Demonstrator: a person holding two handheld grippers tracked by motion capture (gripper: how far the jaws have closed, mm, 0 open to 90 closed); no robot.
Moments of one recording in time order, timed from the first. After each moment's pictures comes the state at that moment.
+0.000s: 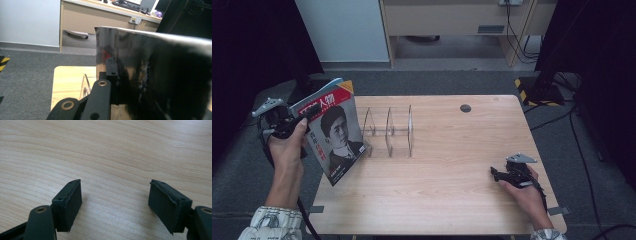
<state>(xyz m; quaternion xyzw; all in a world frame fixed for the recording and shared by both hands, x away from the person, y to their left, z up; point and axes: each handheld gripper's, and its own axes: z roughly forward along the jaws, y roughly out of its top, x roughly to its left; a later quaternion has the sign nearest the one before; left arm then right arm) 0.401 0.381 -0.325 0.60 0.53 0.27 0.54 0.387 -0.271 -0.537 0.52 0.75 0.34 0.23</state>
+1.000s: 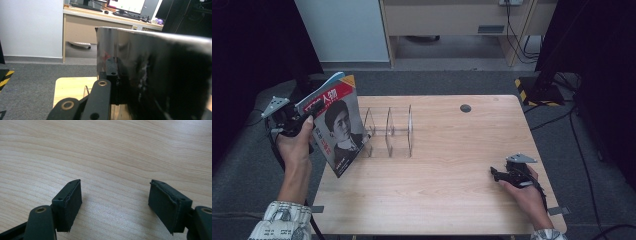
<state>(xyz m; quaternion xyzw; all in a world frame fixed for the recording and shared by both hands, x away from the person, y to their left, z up) 0.410 0.371 -0.333 0.58 0.51 0.31 0.56 0.388 -0.271 -0.537 0.52 0.75 0.34 0.23</state>
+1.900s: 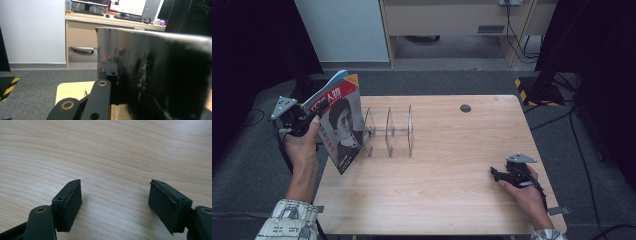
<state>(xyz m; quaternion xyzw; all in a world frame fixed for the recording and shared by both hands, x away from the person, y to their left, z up) 0.415 0.357 -0.338 0.58 0.49 0.34 0.55 0.388 -0.271 -0.537 0.52 0.75 0.34 0.23</state>
